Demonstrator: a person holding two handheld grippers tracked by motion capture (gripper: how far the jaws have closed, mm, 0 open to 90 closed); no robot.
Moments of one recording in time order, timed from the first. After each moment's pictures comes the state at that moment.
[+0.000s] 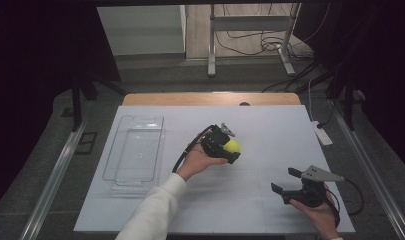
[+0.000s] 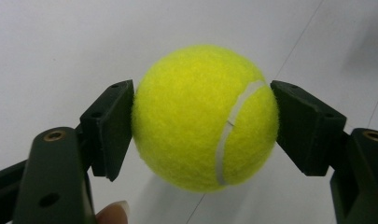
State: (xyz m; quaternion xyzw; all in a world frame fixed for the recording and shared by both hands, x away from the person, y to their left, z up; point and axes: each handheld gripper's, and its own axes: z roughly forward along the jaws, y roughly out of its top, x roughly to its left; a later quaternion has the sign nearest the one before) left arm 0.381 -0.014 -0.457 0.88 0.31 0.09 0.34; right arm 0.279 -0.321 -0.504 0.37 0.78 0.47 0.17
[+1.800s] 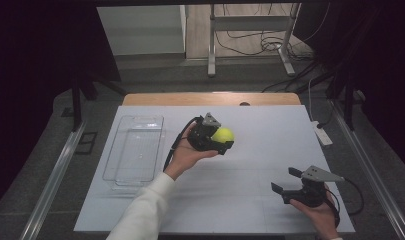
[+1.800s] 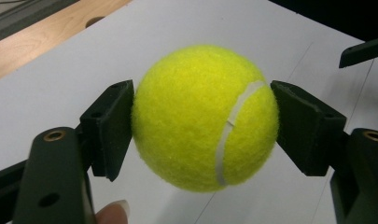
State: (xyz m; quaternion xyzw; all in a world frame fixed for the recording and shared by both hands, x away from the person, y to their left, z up) left arm 0.372 0.025 -0.422 0.84 0.33 0.11 0.42; right arm 0.279 -0.321 -0.503 0.37 0.78 0.47 0.18
